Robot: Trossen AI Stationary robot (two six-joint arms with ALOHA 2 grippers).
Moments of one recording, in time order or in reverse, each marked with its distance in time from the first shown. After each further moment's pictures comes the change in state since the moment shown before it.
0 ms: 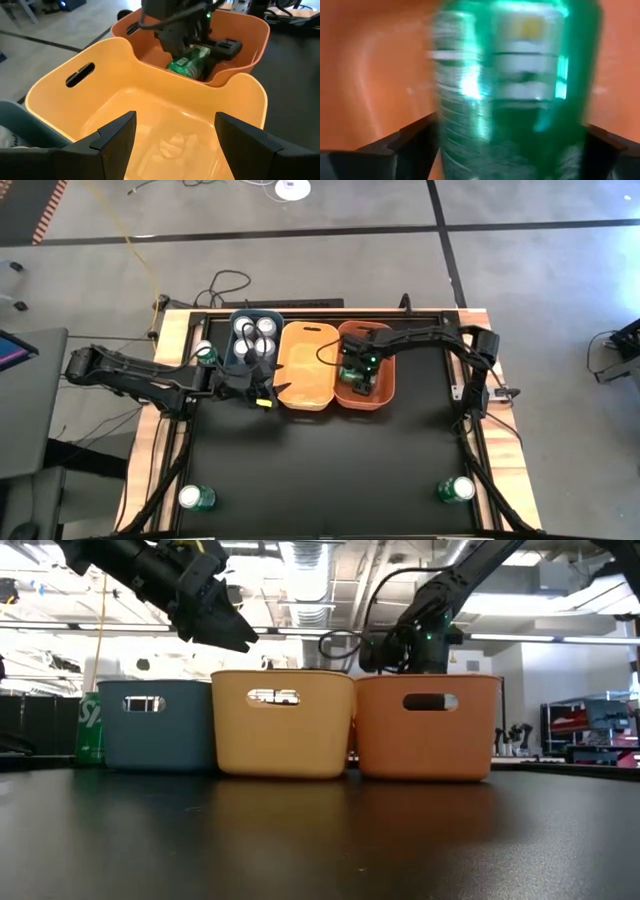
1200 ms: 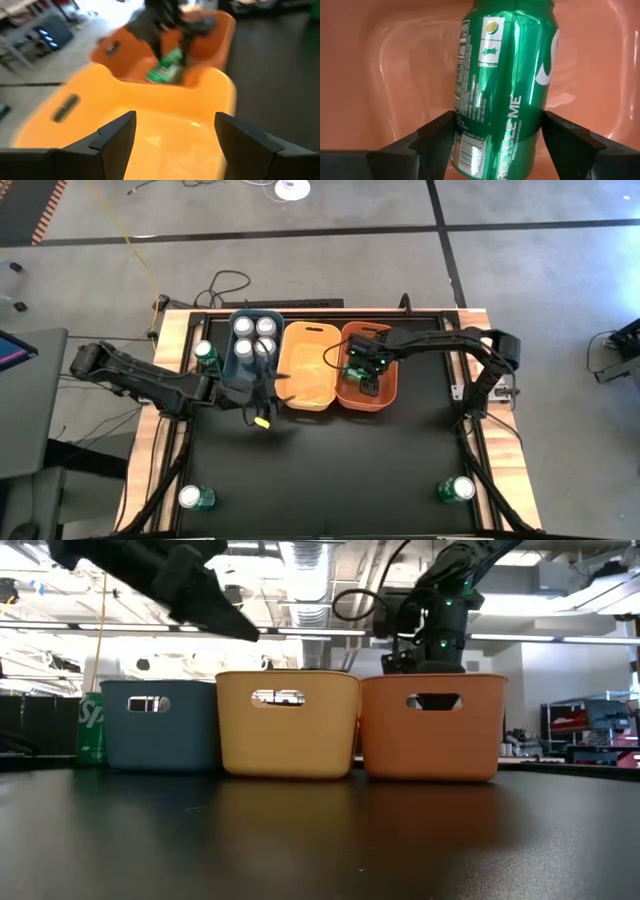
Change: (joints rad) left arm -0.107 0.058 0.000 0.105 -0.041 0.228; right arm 0.060 -0.141 -0.035 -0.062 0.122 0.019
